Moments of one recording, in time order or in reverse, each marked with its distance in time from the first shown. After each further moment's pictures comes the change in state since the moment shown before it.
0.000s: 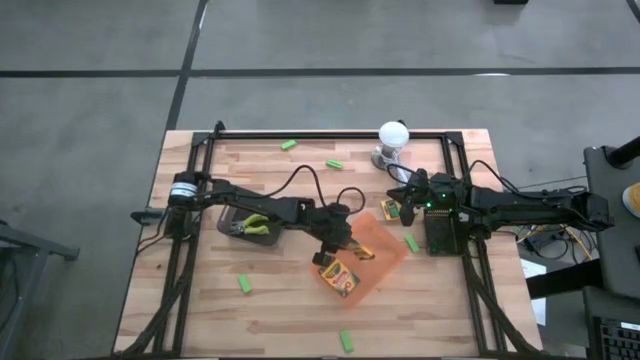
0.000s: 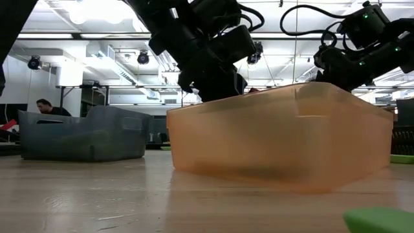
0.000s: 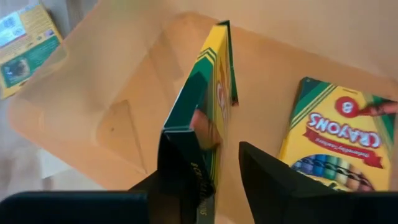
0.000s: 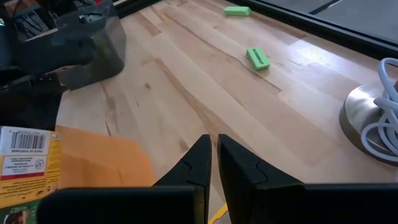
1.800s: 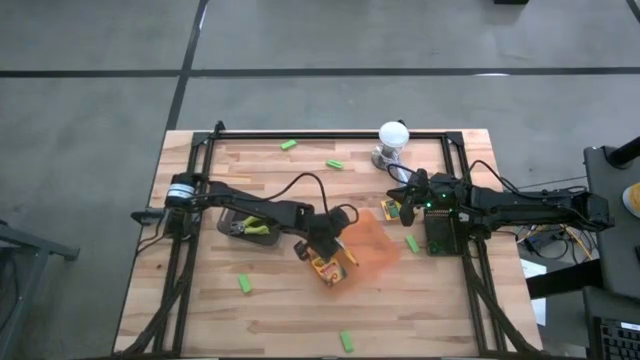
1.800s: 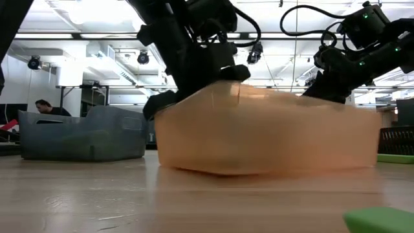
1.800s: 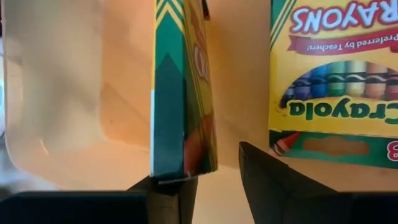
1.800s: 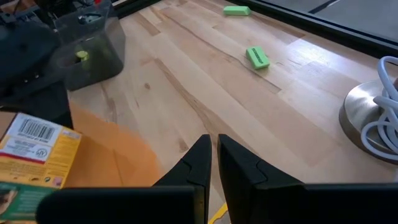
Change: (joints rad) left arm -0.030 -0.005 0.002 -0.219 -0.198 0.648; right arm 0.000 0.000 0.000 0.000 0.002 0.007
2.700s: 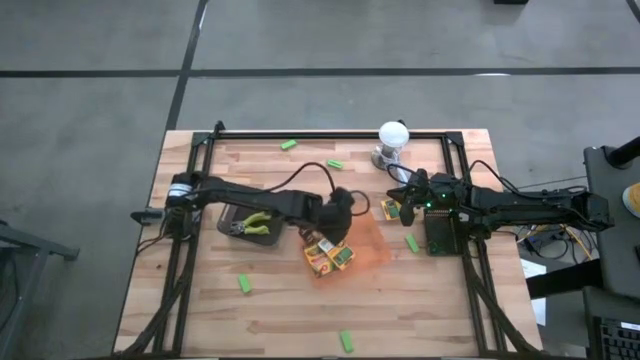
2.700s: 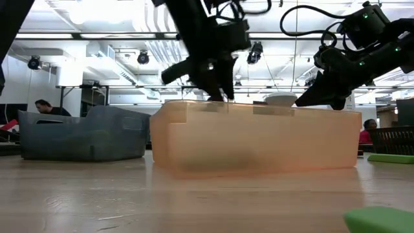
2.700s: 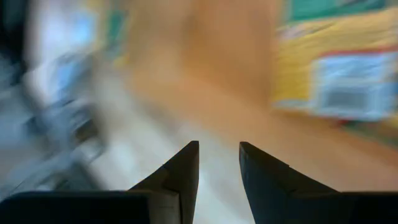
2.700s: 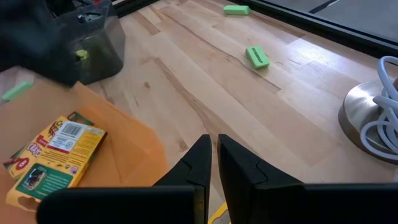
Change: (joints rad) left arm 0.007 -0.008 0.279 -0.329 -0.288 -0.036; right arm 0.000 0.000 0.000 -0.003 0.000 -0.003
